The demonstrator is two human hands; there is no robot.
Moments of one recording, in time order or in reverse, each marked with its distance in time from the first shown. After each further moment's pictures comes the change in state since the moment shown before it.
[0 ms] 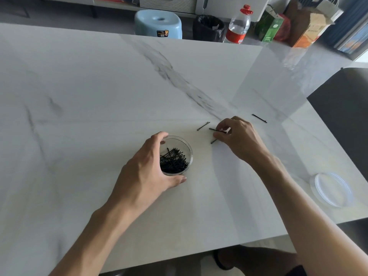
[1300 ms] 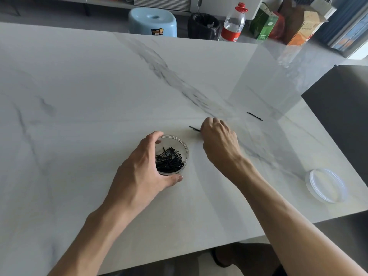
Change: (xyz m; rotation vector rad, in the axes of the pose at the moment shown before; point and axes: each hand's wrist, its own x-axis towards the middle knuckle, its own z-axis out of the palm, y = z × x) left_hand -0.001 0.002 0.001 -0.004 0.000 -0.002; right_hand -0.018 -0.045 0.021 -0.381 0.078 -0.180
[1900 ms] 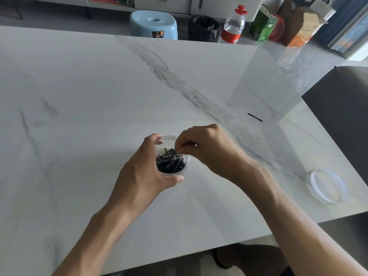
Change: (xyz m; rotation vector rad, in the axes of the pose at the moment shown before) left_hand 0.002 -0.004 0.003 -0.115 -0.027 -0.074; right_hand -0.022 -0.024 -0.045 0.589 -0.157 -0.376
